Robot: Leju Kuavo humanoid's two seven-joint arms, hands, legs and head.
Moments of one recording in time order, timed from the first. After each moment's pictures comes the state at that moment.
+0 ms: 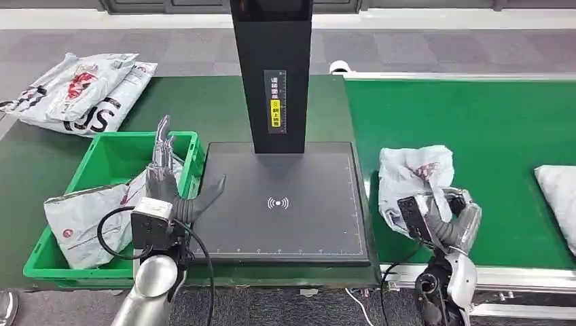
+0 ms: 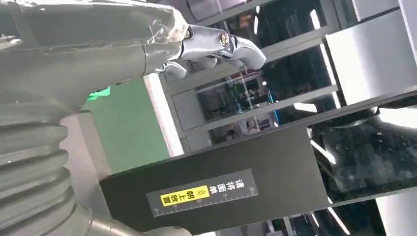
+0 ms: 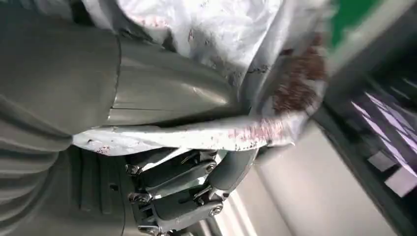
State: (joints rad) left arm -0.20 -0.08 -0.29 -1.51 -0.33 0.36 -0.48; right arm -0.15 0.14 -0.24 -1.19 1.07 -0.65 -0.14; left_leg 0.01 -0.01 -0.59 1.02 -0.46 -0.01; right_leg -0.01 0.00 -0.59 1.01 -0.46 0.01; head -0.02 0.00
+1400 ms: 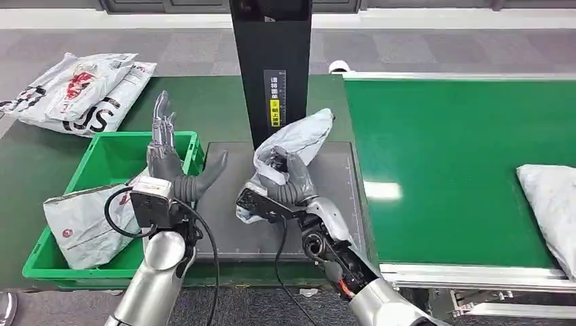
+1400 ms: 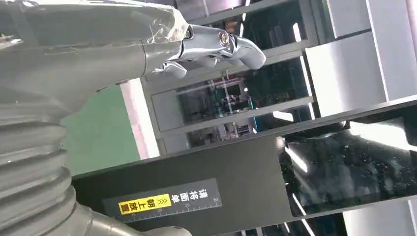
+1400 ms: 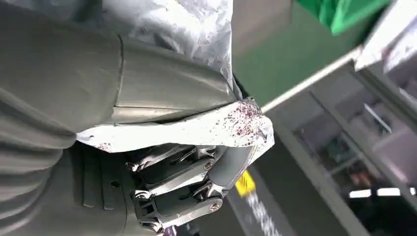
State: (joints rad) left arm -0.34 -0.12 -0.29 -1.40 -0.25 0.42 -0.56; right arm -0.54 0.29 0.53 -0.77 0.76 -0.40 -0.19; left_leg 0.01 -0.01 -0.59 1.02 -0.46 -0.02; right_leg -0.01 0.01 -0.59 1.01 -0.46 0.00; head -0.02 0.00
